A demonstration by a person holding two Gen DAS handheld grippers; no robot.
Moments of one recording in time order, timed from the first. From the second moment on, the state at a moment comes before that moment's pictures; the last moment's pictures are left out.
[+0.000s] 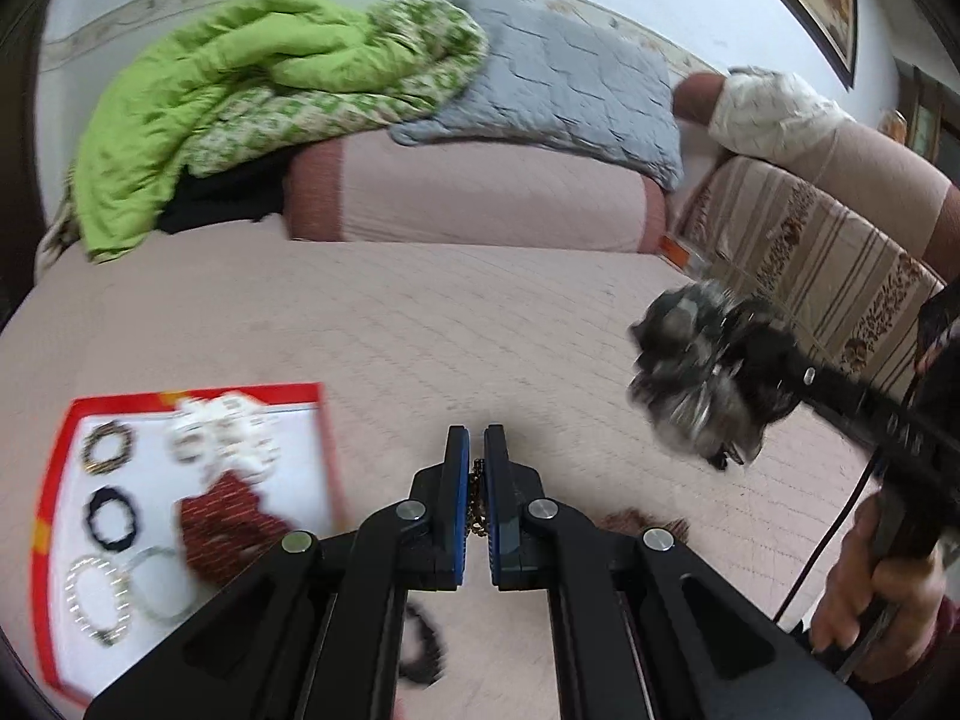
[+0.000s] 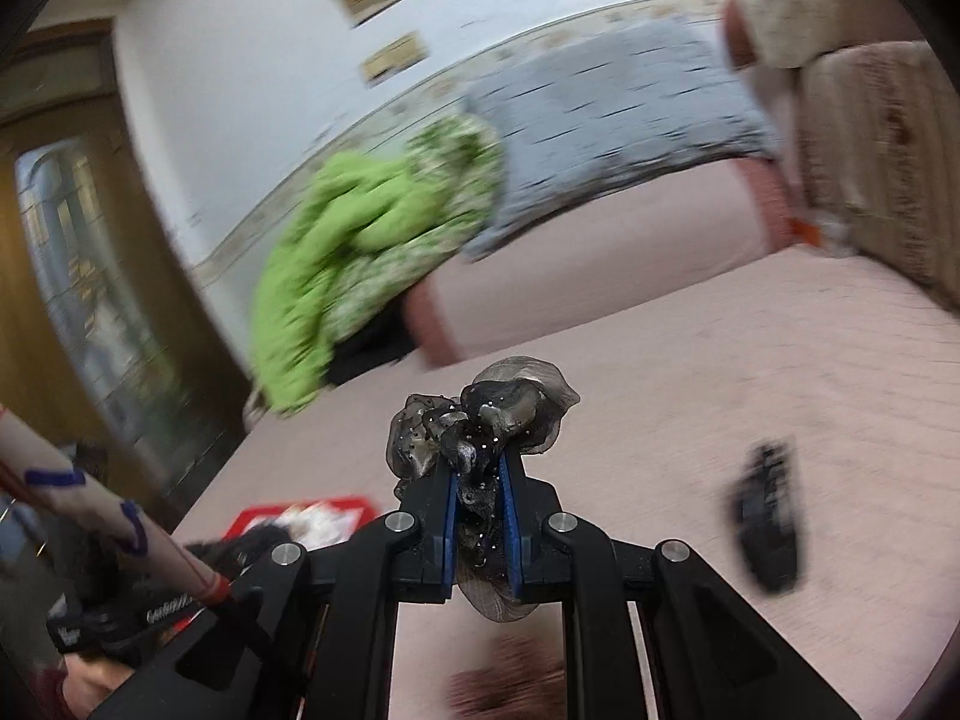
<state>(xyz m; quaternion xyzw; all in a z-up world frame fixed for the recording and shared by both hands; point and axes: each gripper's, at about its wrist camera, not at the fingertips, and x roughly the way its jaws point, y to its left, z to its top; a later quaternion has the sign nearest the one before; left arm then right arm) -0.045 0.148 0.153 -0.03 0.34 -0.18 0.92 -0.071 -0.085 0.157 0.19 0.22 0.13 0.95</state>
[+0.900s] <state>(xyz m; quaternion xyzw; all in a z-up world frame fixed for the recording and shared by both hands) -0.102 0.350 0.108 -0.11 0.37 -0.03 0.92 -0.083 0.107 0.120 0.12 0.32 0.30 0.89</state>
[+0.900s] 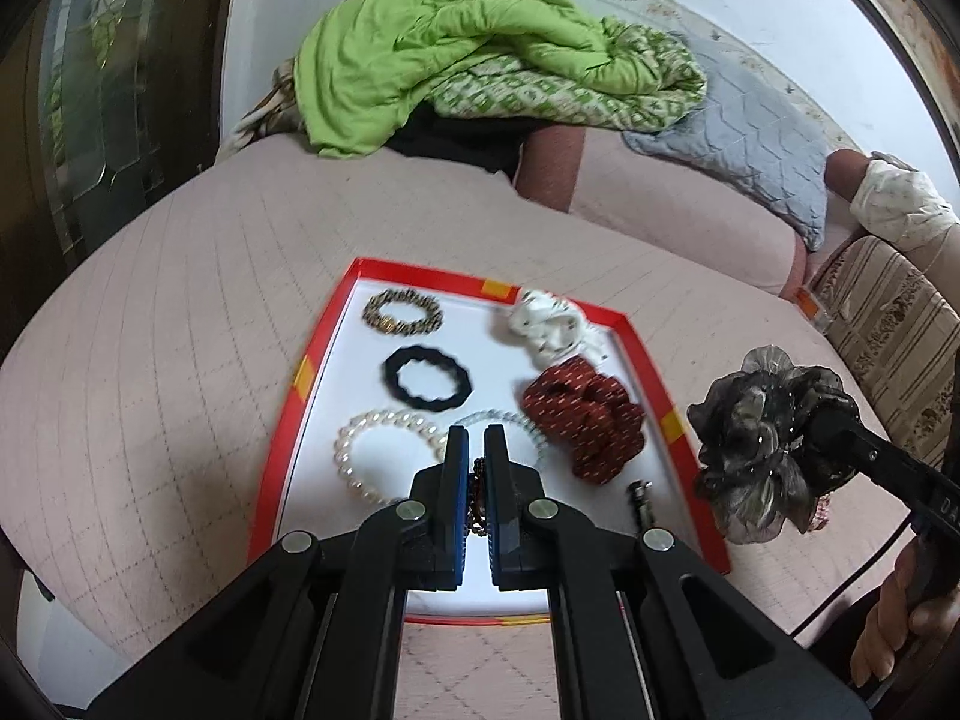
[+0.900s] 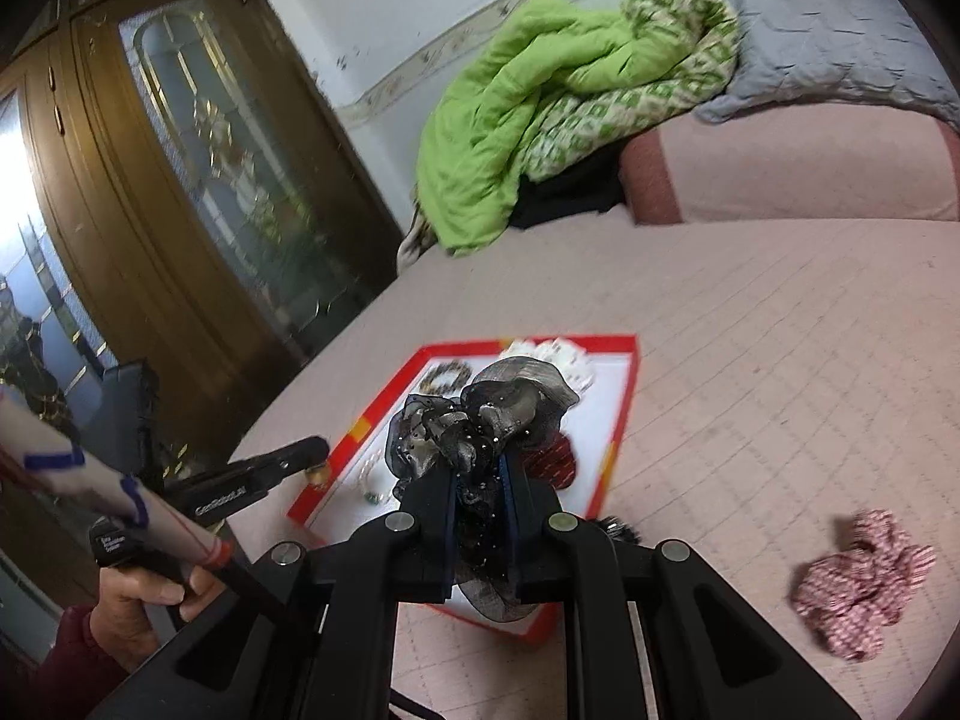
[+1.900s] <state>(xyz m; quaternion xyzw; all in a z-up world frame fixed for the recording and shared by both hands) -0.084 0.375 0.078 -0.13 0.44 0.03 0.89 -0.055 0.178 0.051 0.09 0.44 0.33 0.83</state>
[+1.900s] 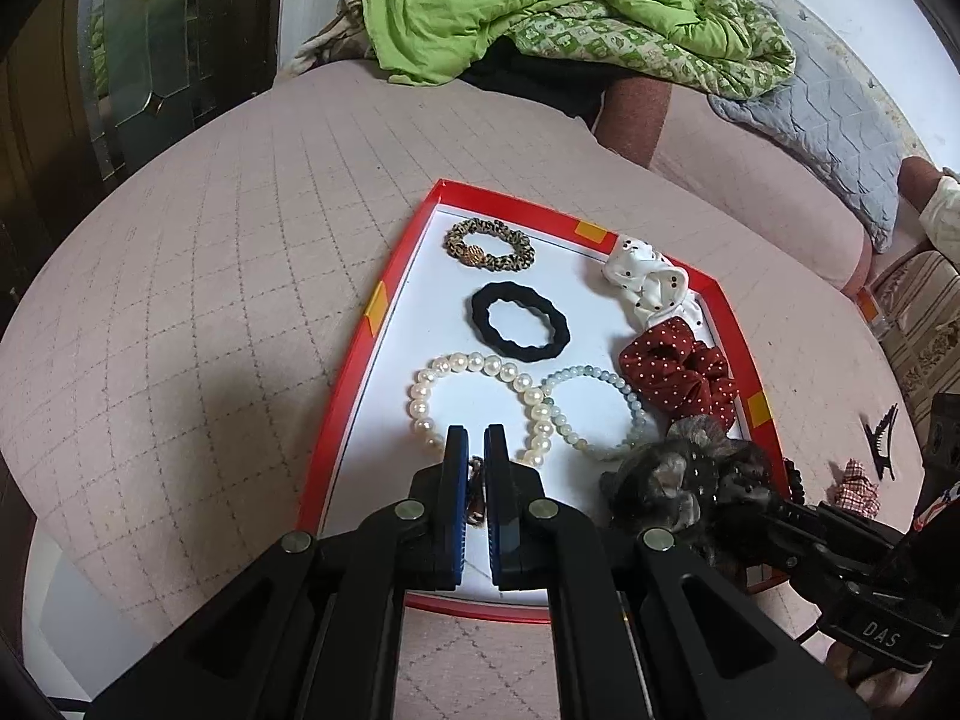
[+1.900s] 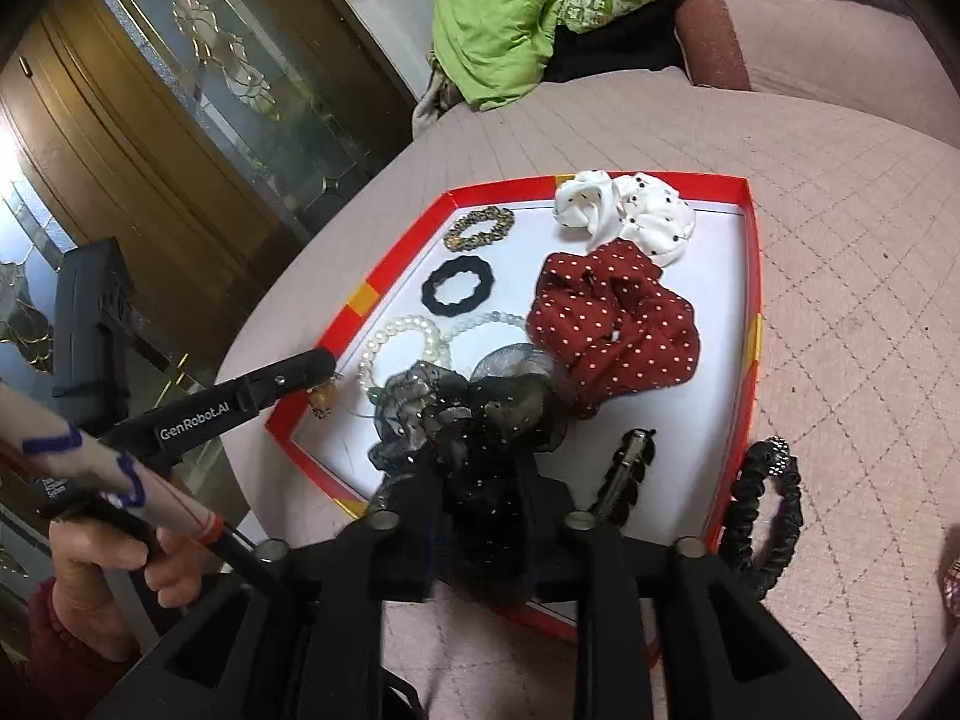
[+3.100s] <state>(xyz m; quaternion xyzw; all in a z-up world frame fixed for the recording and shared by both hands) -0.109 0.301 0.109 -0.07 0.40 0.01 0.91 -0.058 0.063 0.102 0.17 0.37 0.24 0.88</state>
